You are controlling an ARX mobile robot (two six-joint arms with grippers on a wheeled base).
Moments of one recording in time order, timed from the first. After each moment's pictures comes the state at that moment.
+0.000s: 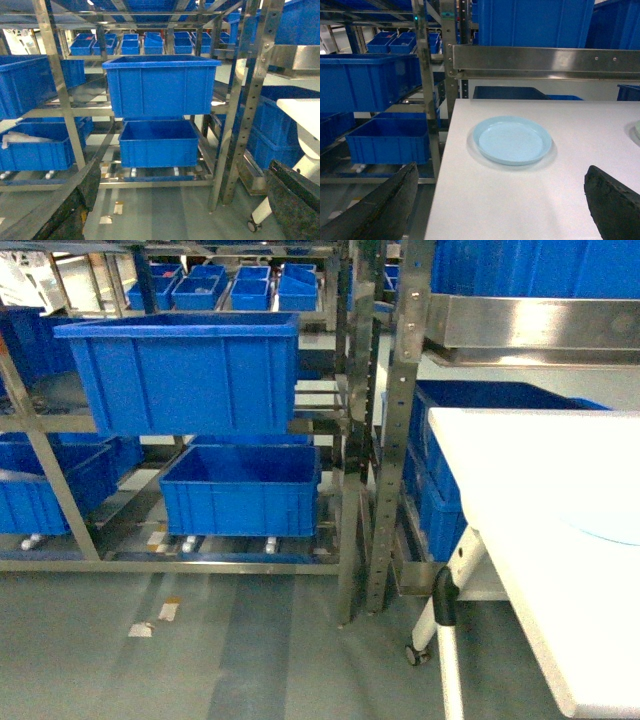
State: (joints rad) left arm 0.00 0.01 0.01 0.00 0.00 0.00; right arm 0.00 0.00 0.01 0.00 0.00 0.00
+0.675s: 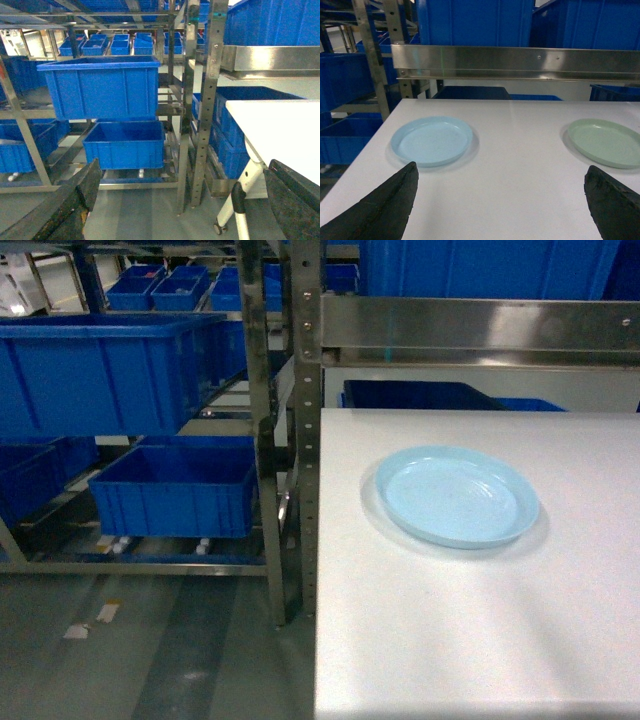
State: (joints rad) left arm 0.00 0.01 0.01 0.00 0.00 0.00; right arm 0.00 0.00 0.01 -0.01 0.00 0.00
